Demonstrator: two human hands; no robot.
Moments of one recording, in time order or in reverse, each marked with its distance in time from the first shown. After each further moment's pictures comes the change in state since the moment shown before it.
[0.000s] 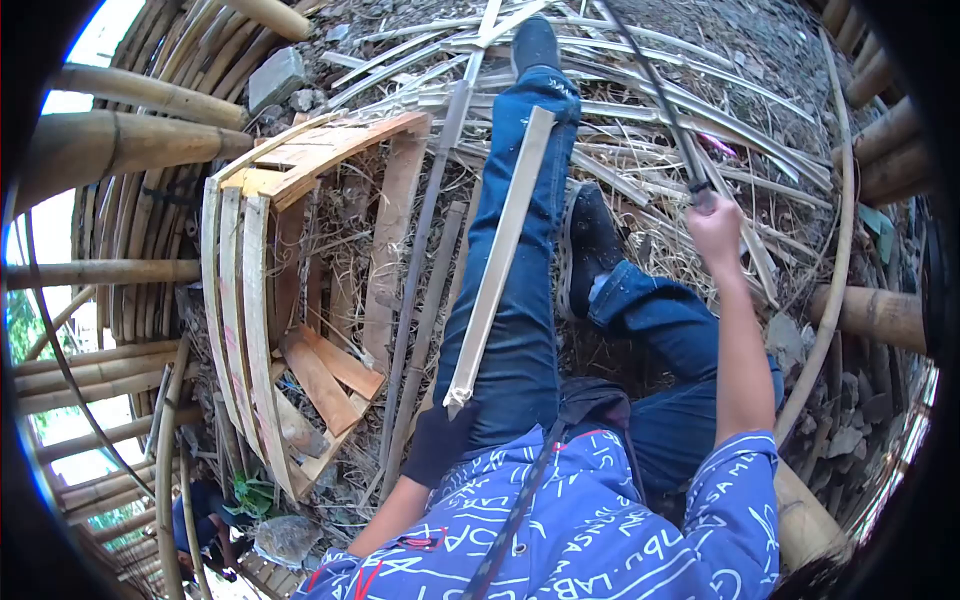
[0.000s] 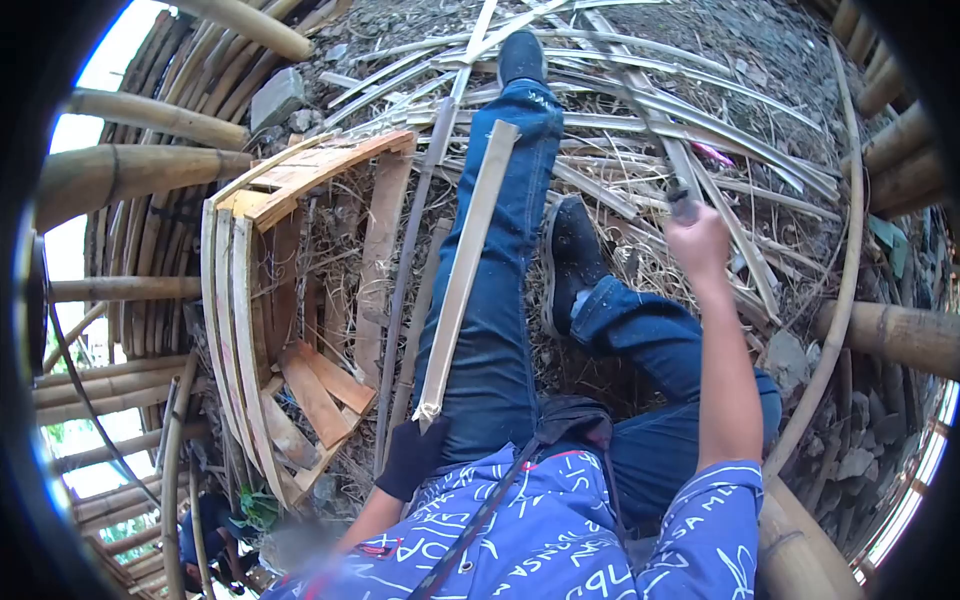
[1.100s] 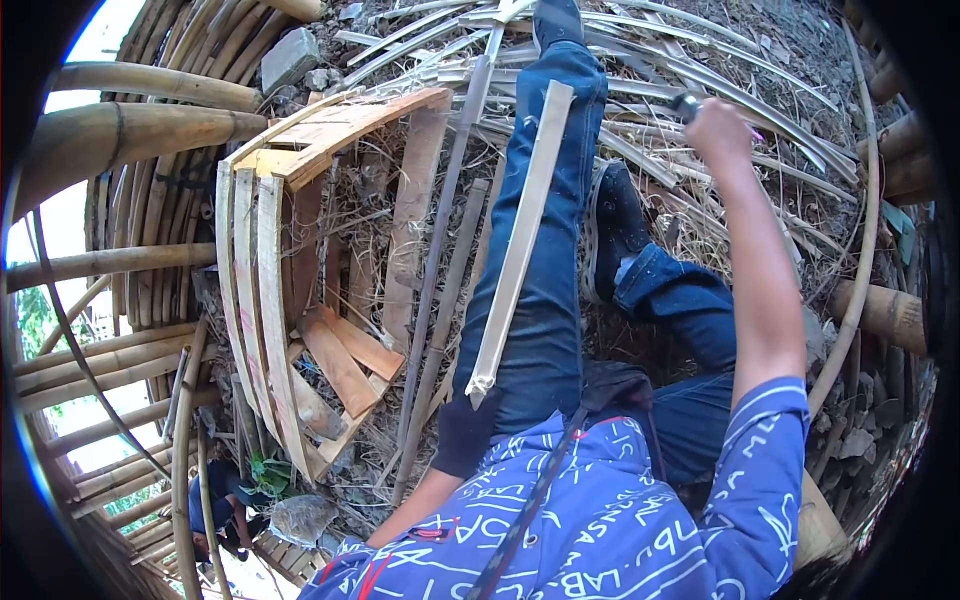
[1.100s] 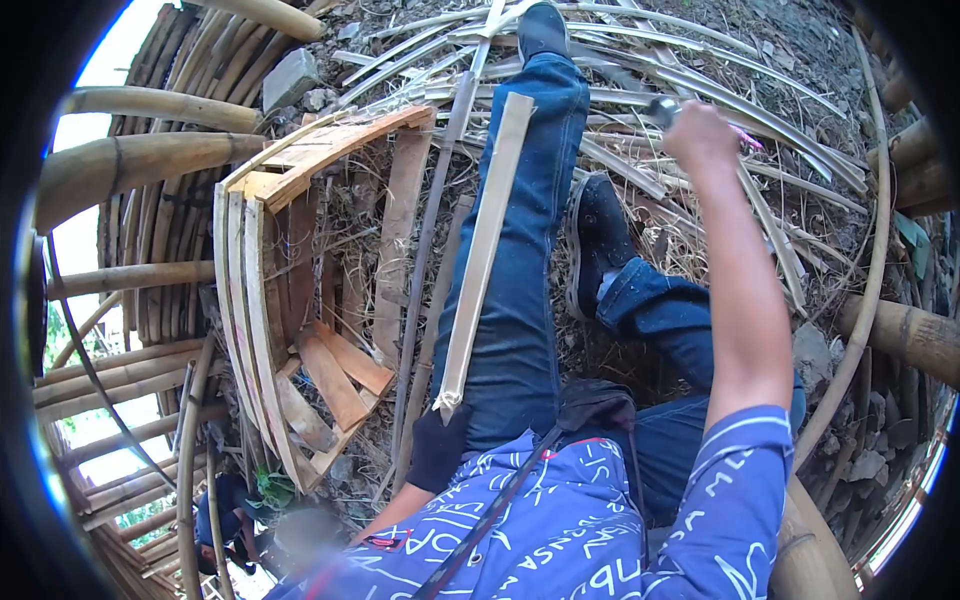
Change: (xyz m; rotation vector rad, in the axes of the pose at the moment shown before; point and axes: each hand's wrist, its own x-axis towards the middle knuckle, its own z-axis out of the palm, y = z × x) left_hand -0.004 0.006 0.017 -0.224 0.161 -0.306; right_hand 0.096 -0.056 0.033 -0.632 -0.164 -0.007
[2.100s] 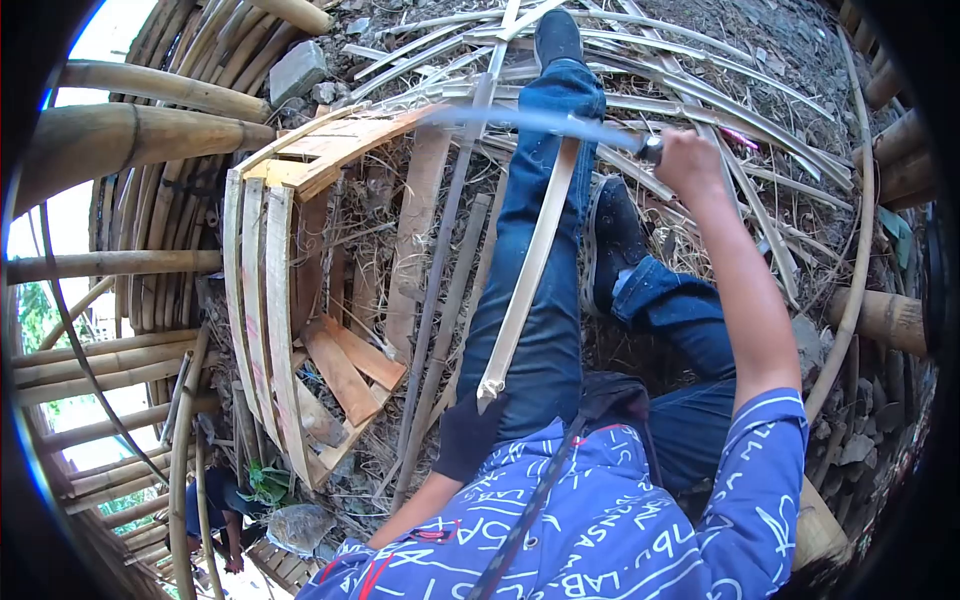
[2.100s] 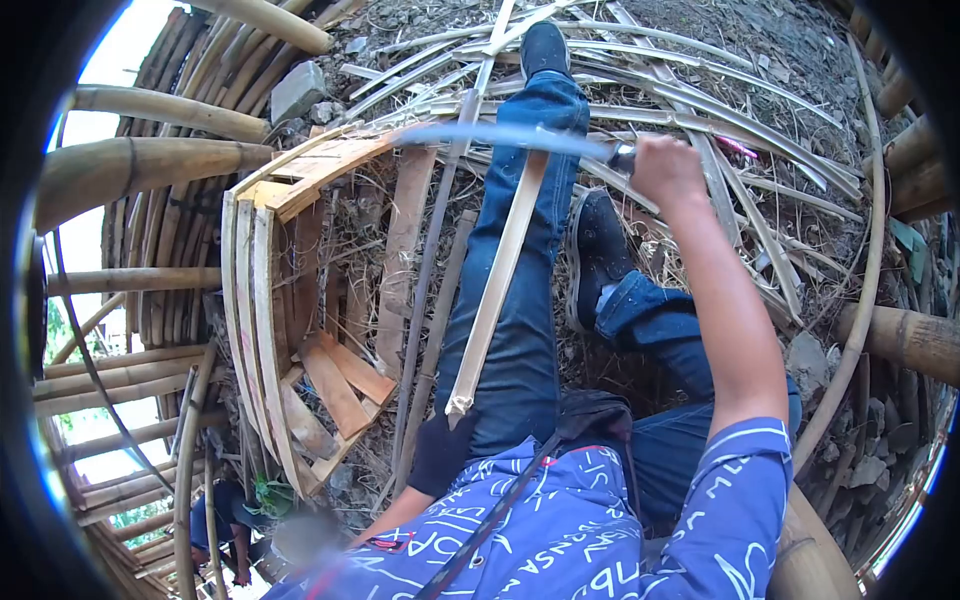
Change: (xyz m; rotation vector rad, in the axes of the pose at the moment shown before) left_hand 0.003 0.021 -0.006 0.122 -0.024 0.104; right_hand -0.033 -0.025 0.010 -0.157 0.099 -0.310
